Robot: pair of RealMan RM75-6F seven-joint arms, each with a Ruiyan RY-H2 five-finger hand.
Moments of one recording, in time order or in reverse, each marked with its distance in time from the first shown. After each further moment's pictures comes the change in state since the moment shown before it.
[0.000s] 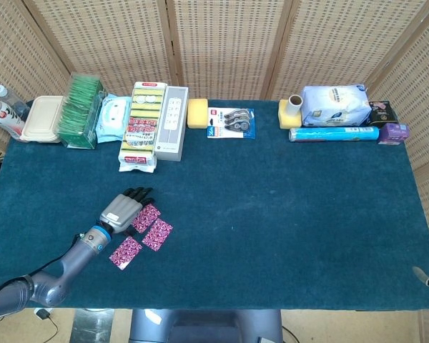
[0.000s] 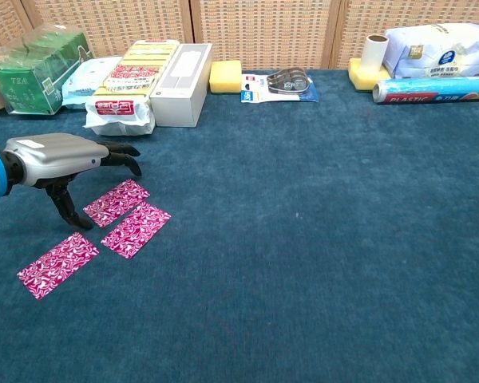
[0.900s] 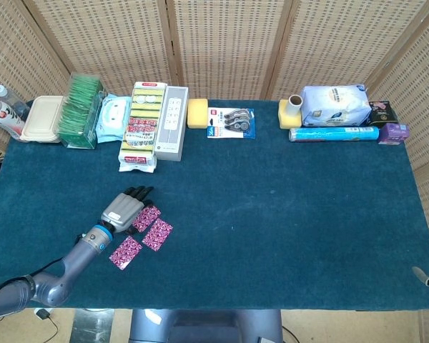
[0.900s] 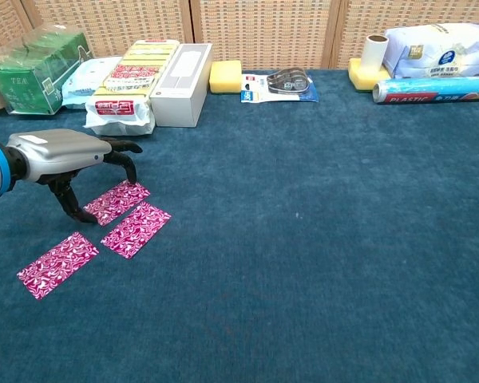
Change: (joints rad) left arm -0.006 0.008 -0.020 -0.034 -0.043 -0.003 0.056; right arm 0.001 -0.001 -0.002 0.000 -0.003 -0.001 -0.001
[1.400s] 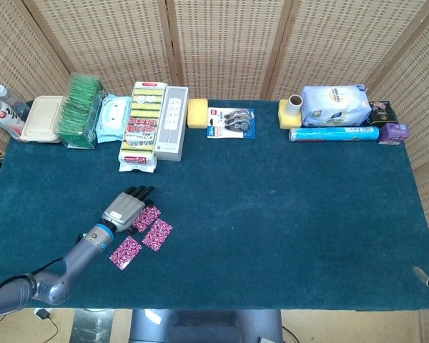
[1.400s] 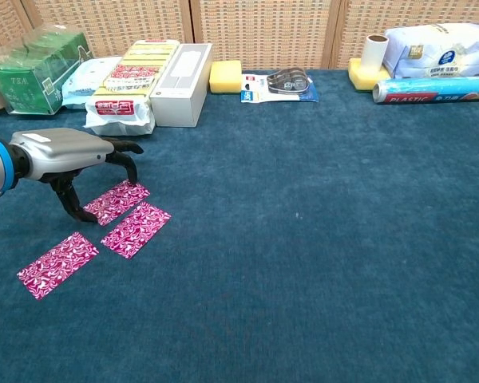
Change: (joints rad) left arm -0.018 0.011 -0.003 -0.017 -0.049 -0.022 0.048; right arm -0.001 0.001 0.002 0.001 0.004 0.003 0.002
